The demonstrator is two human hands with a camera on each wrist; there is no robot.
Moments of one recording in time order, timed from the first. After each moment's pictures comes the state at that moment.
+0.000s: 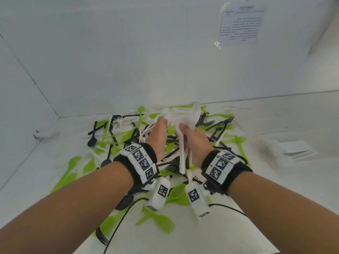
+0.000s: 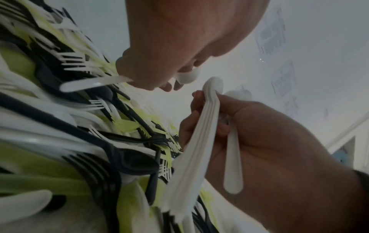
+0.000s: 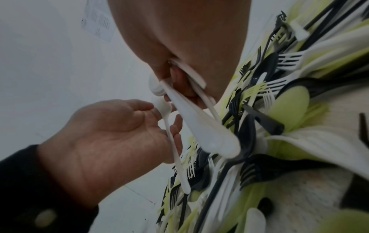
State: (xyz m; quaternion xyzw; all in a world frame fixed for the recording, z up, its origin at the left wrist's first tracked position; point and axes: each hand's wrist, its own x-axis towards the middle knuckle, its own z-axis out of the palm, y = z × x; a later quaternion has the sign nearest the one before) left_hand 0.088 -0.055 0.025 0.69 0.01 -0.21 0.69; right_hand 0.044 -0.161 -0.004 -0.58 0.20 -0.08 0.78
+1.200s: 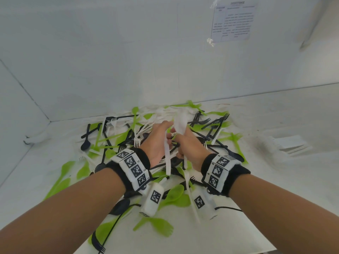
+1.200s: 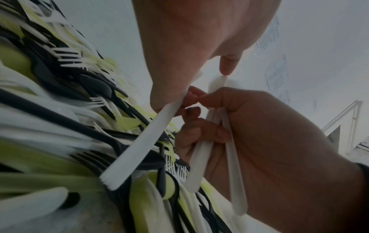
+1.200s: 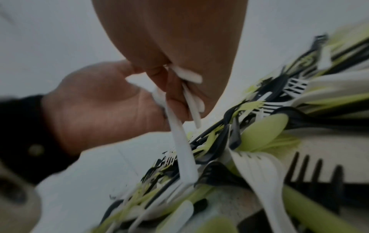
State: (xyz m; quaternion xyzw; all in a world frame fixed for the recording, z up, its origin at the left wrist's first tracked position) left_hand 0.096 -0.053 0.006 0.59 -0.04 -0.30 0.75; right_hand 0.034 -0.162 -0.006 -0.69 0.15 -0.03 0.71
